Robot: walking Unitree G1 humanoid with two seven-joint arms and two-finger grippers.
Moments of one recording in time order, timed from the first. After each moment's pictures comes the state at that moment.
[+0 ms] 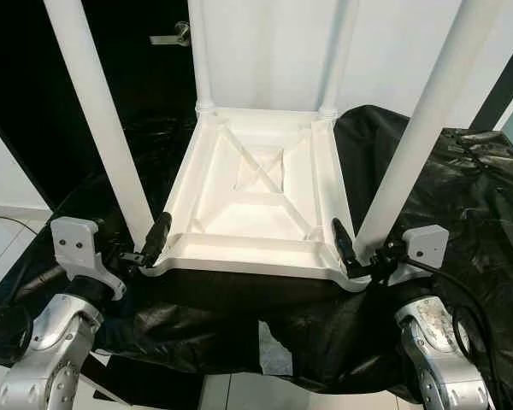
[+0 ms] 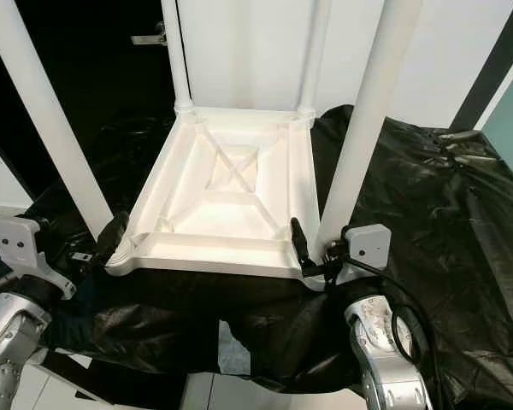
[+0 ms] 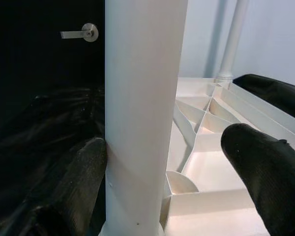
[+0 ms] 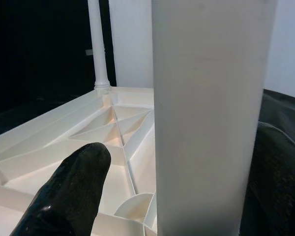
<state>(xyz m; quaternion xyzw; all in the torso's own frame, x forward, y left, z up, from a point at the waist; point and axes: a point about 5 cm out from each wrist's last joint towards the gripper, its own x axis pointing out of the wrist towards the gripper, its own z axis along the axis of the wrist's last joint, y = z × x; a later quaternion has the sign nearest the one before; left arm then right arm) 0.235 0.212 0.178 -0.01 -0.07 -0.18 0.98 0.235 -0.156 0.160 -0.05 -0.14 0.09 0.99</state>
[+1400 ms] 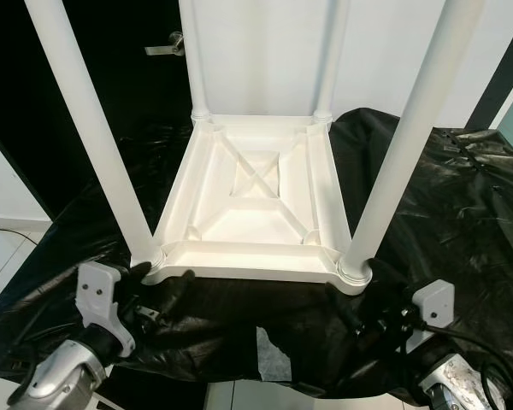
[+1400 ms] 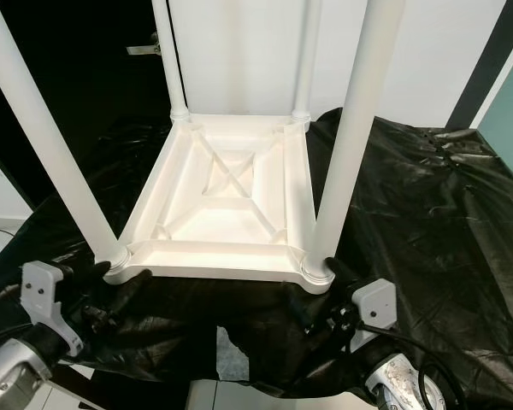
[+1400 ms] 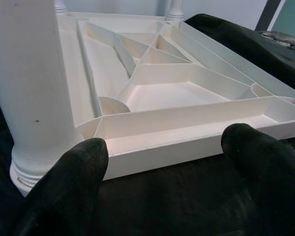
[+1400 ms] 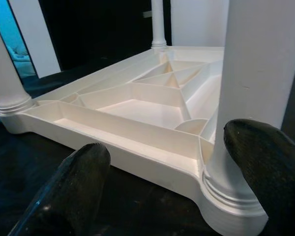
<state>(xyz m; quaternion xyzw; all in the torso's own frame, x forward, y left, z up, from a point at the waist) 0.194 0.194 0.145 -0.04 0.05 -0.27 0.96 0.181 -0.158 0.132 -0.05 -0.07 0.24 0.97</state>
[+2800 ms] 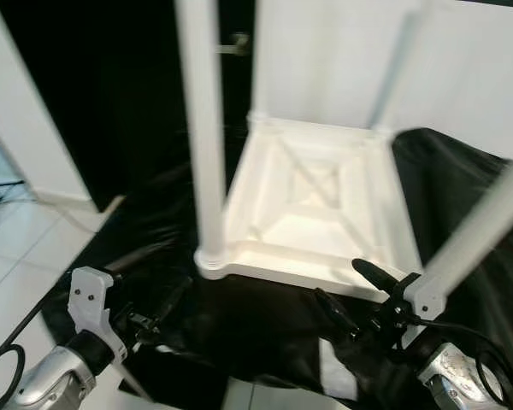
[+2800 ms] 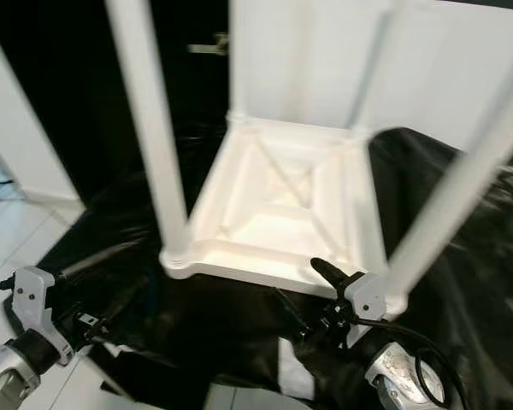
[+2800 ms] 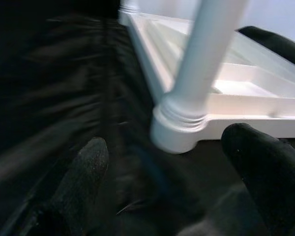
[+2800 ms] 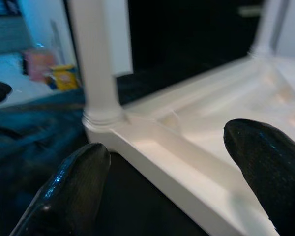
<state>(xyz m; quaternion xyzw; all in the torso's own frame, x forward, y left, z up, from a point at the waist) 0.186 0.199 0.148 -0.05 0.06 -0.28 0.96 0.193 -0.153 0.137 -0.05 -0.08 0.30 0.95</state>
